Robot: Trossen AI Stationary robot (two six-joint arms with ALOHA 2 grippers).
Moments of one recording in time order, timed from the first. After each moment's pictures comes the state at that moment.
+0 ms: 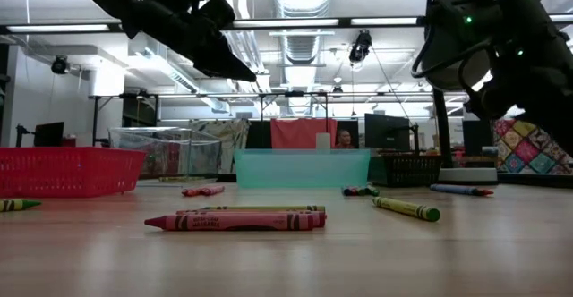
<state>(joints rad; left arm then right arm) 0.32 1.28 0.77 0.03 0.14 0.25 0.11 1.42 0.76 -1.09 -0.26 1.19</state>
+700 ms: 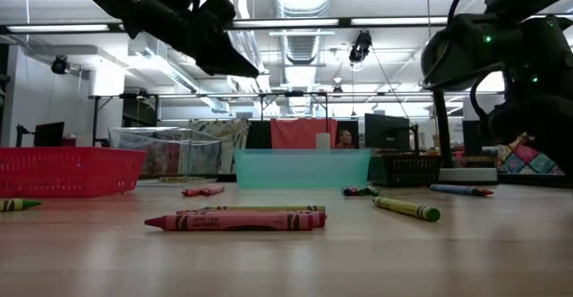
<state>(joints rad) 0.32 1.28 0.77 0.06 0.14 0.22 0.11 1.42 0.57 -0.81 -0.25 1.23</state>
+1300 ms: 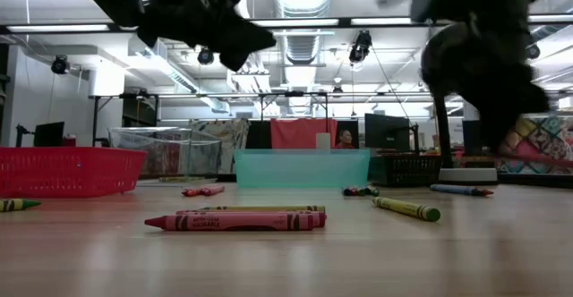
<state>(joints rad) 0.32 1.35 0.76 0.33 0.49 0.06 0.09 1.34 0.78 -0.78 -0.10 1.04</state>
